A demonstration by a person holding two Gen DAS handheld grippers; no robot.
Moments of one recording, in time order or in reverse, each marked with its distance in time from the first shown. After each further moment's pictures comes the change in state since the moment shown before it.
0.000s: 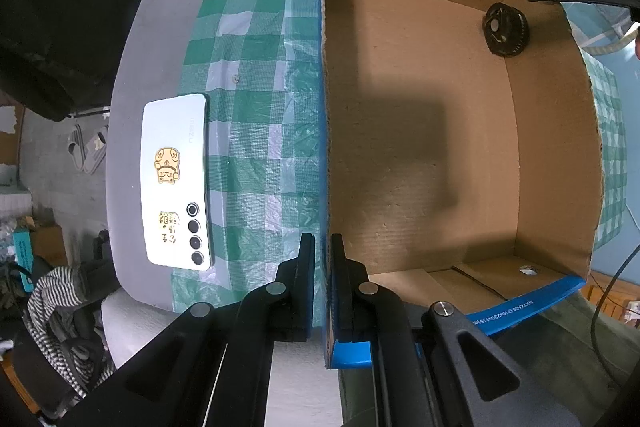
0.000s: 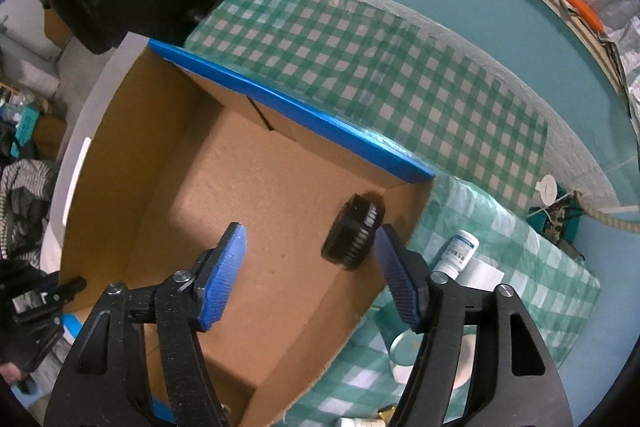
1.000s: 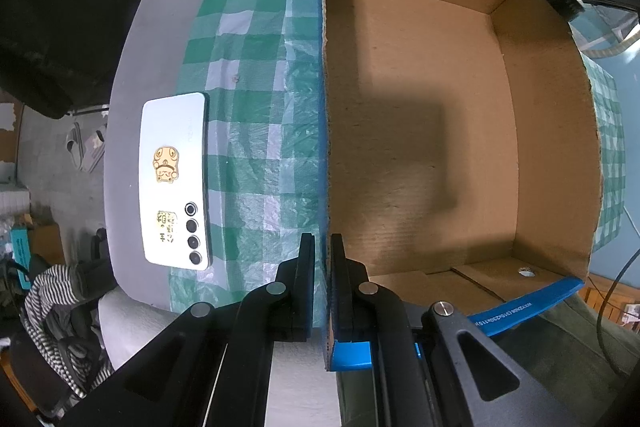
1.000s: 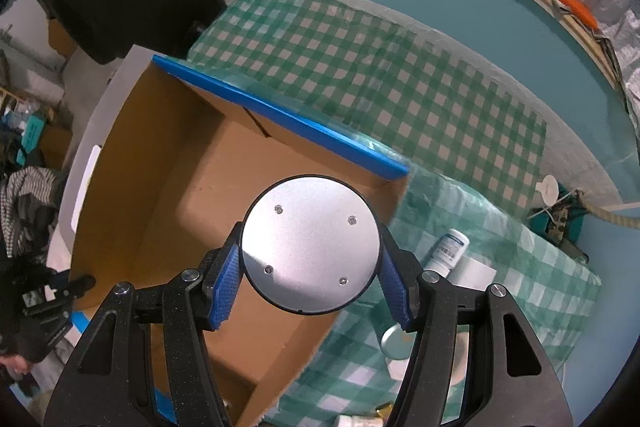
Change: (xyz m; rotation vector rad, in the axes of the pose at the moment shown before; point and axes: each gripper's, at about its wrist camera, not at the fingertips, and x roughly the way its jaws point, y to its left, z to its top) left arm 0.000 0.004 0.000 -0.004 -0.002 -0.010; right arm -0.012 -0.008 -0.001 0.009 -0.024 0.016
